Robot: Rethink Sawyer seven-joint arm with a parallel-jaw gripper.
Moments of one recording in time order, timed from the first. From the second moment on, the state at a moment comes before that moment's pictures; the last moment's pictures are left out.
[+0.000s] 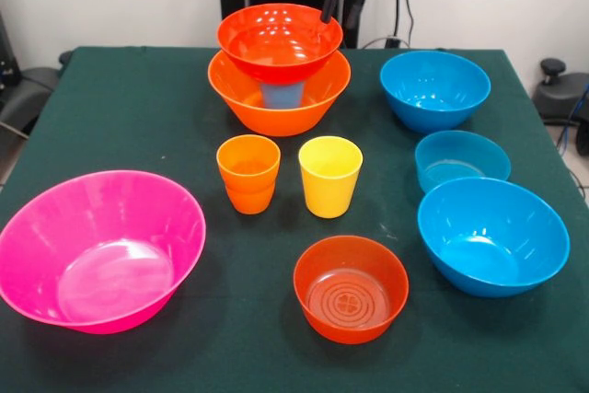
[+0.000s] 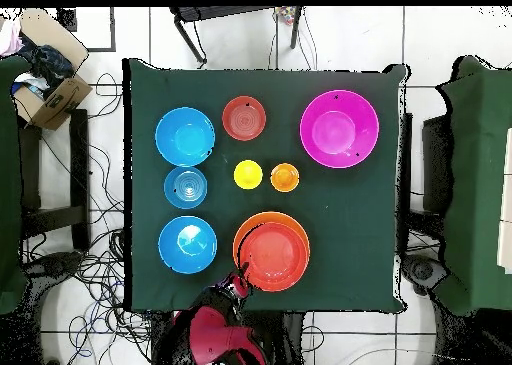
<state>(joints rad) 0.32 -0.58 -0.45 2.25 -0.13 -0.38 1.39</state>
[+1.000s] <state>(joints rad) 0.23 -0.76 -0.30 2.26 -0.13 -0.24 1.46</state>
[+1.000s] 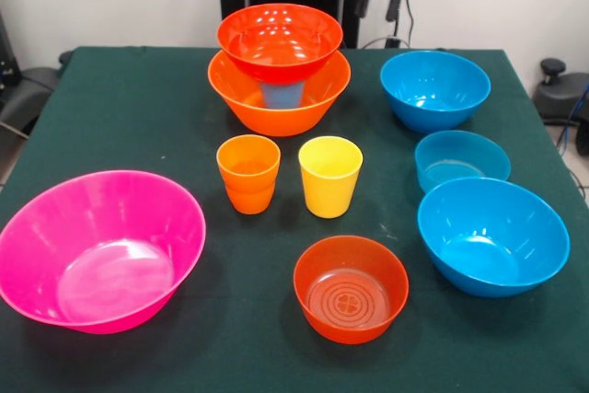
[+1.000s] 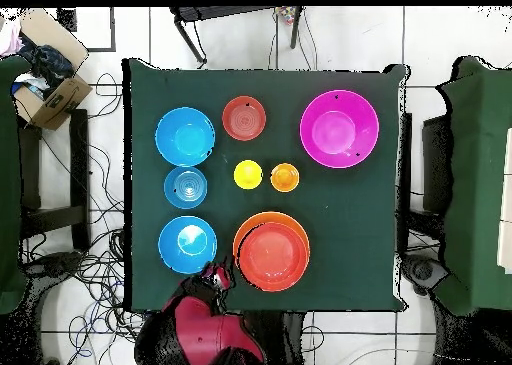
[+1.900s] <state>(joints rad) -0.01 -0.64 -0.01 2.26 -0.30 -0.32 1.72</state>
